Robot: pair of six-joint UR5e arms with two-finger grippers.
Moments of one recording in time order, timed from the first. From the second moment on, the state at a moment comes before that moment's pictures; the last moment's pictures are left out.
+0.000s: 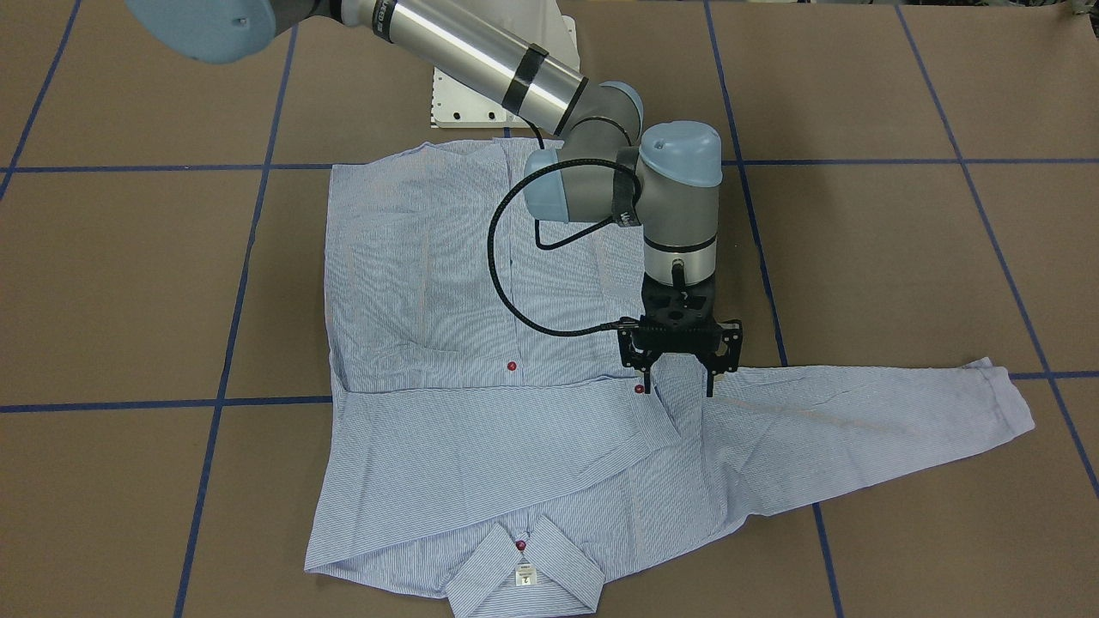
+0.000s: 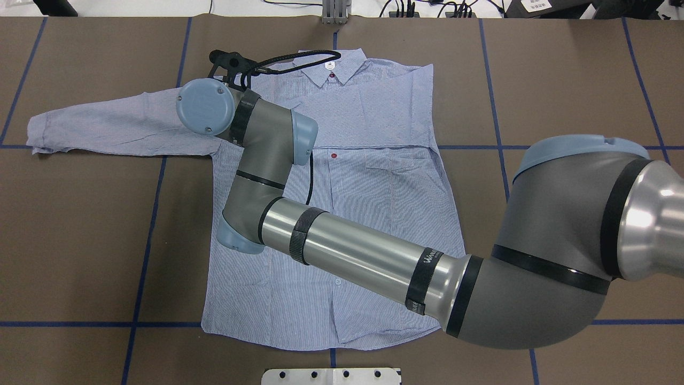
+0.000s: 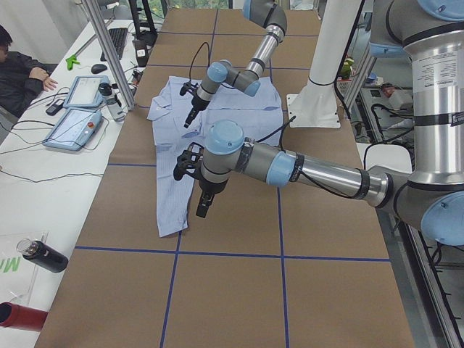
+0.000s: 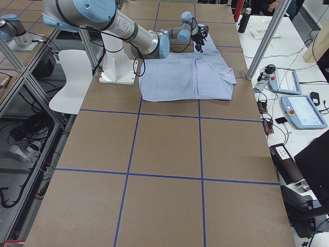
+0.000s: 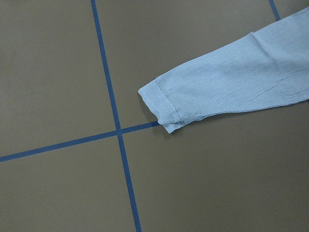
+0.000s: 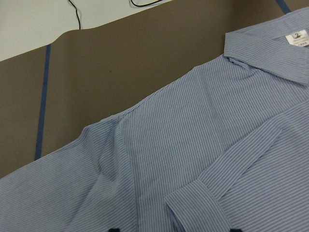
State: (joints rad) left arm -1.57 -1.44 -1.94 -1.69 -2.37 -0.03; right arm 0.50 -0.15 0.57 -0.99 1.45 1.48
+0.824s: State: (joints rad) left arm -1.52 -1.62 -1.46 -2.29 -2.37 -0.22; right arm 0.71 -0.29 0.95 -1.42 1.85 1.22
